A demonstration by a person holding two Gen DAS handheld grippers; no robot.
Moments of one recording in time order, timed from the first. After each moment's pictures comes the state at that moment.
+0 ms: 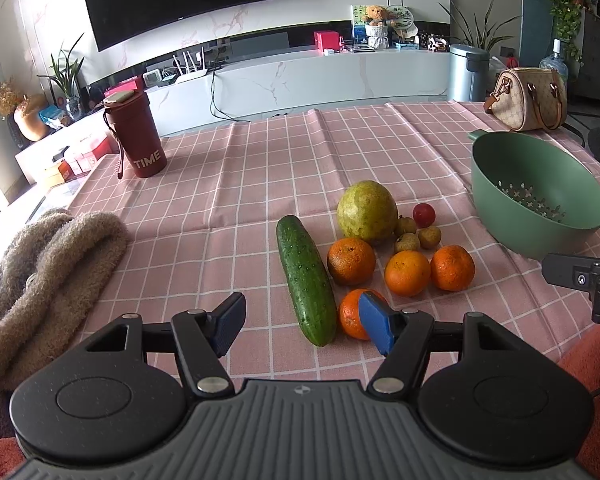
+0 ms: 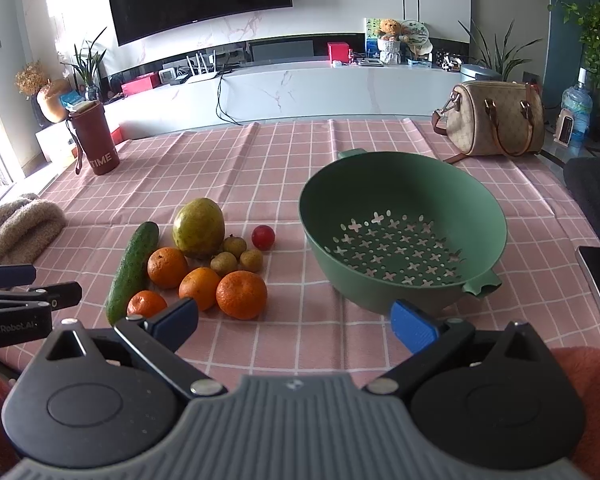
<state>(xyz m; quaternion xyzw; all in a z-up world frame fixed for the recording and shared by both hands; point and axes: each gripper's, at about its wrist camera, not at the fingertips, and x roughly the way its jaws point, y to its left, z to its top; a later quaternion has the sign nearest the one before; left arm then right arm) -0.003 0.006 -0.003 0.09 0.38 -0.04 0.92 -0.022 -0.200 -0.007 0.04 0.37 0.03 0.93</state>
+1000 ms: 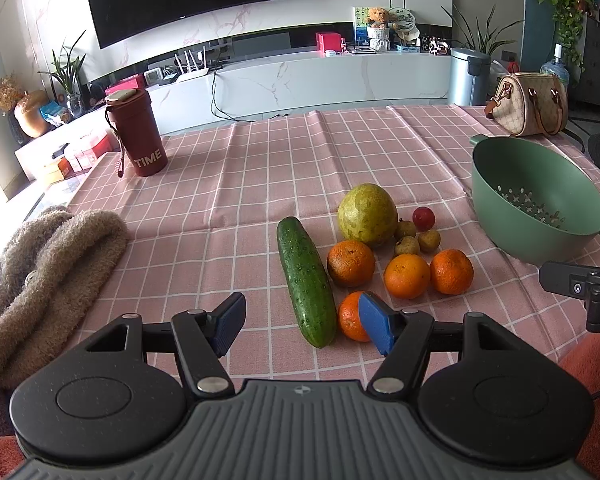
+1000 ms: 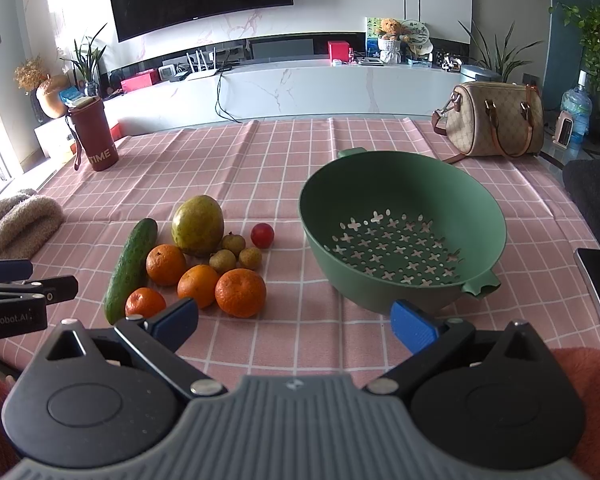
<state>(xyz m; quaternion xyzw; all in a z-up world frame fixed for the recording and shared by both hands) -0.002 0.008 -0.001 0.08 0.38 -0.04 0.92 -0.022 -0.198 -0.007 0.04 0.37 0.02 0.93</state>
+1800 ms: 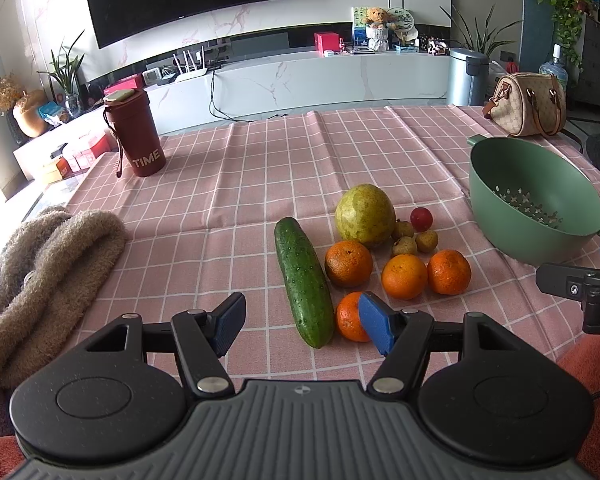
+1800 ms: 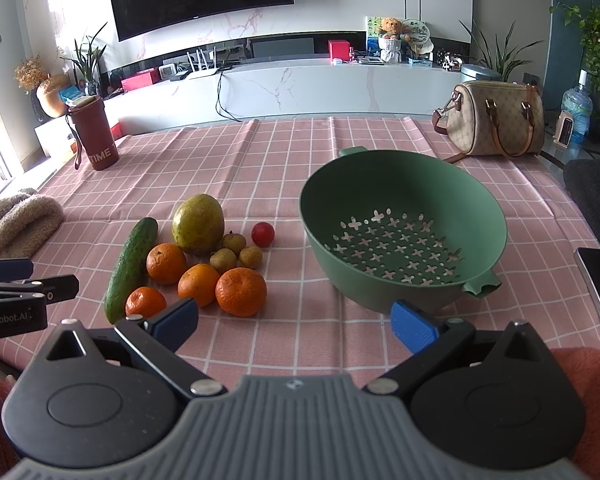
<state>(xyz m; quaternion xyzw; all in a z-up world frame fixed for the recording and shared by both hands) -0.002 0.005 0.001 0.08 0.38 -0.05 0.92 -0.022 -0.197 -0.007 0.04 0.37 0.02 0.93</state>
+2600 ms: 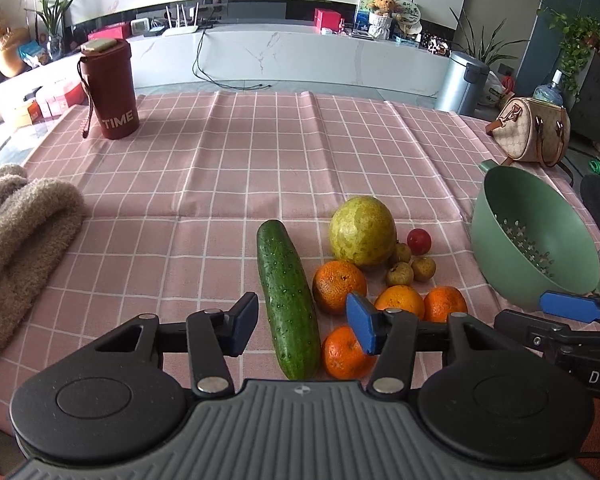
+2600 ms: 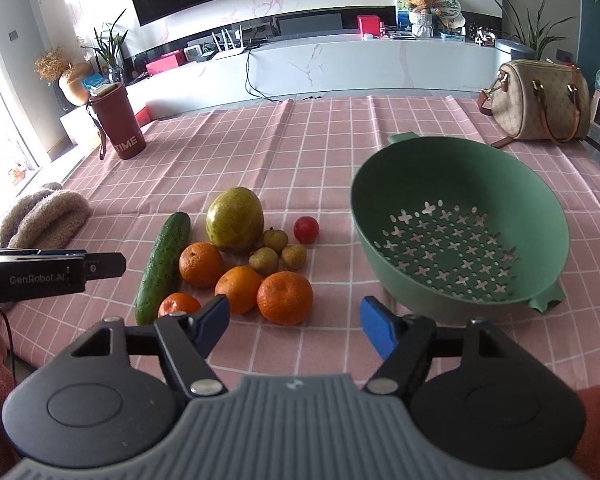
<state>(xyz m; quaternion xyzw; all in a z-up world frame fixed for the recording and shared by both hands) 0.063 0.032 -0.011 -0.02 0.43 -0.08 0.90 0.018 -0.178 -0.013 0.06 0.41 0.08 0.91</state>
